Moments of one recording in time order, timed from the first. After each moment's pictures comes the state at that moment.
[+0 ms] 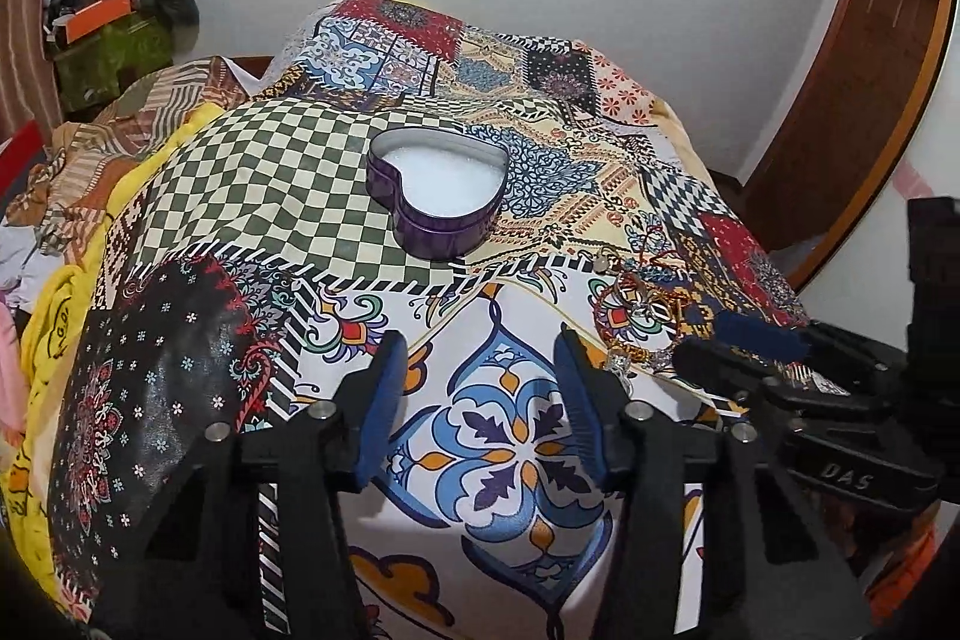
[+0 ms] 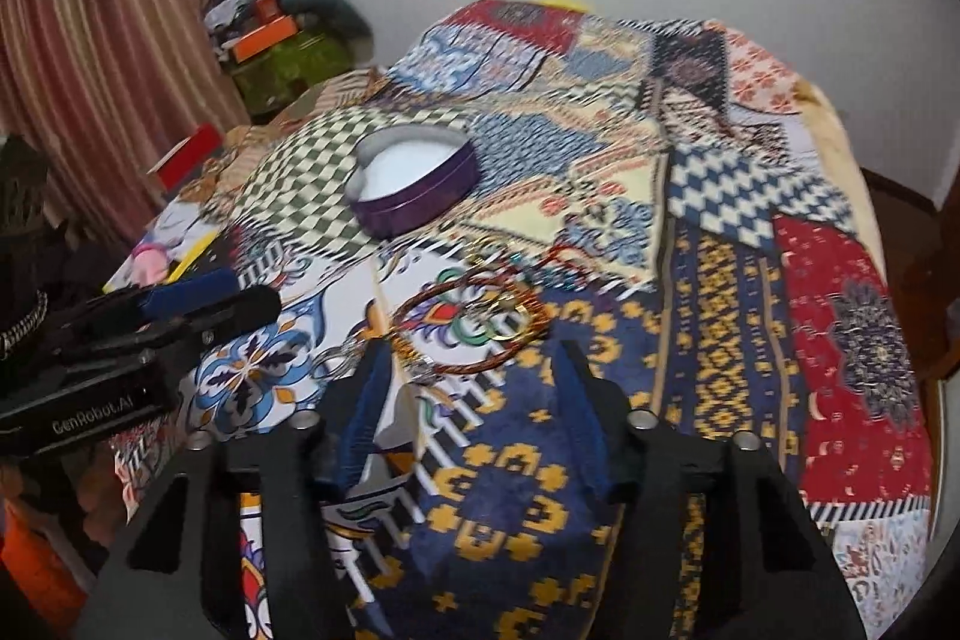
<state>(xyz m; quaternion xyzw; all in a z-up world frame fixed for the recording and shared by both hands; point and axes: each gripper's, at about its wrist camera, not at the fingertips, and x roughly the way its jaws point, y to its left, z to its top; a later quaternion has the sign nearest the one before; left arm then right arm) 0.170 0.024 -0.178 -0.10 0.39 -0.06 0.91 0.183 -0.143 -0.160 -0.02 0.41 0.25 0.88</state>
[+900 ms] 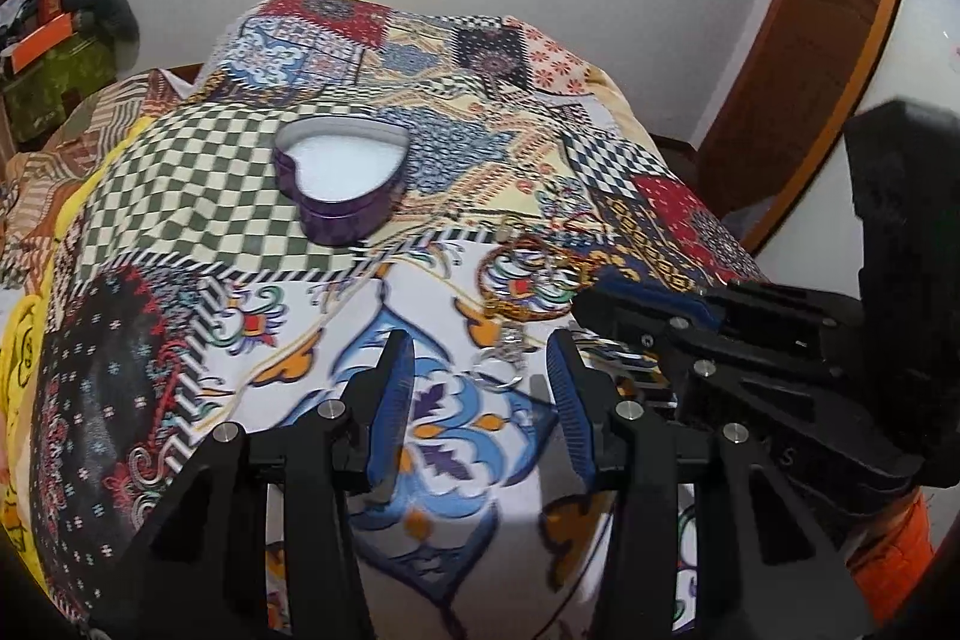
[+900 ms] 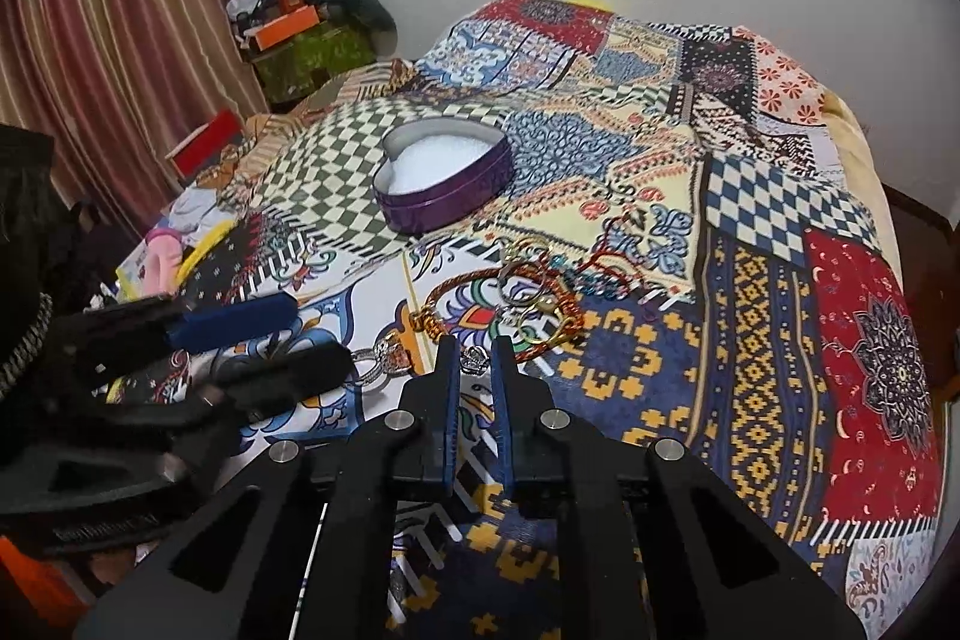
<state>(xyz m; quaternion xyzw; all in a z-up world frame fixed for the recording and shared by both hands) 0.169 -0.018 -0.179 -0.07 0.40 -0.13 0.90 0.183 -0.136 -0.158 -0.02 0.40 0.27 0.88</state>
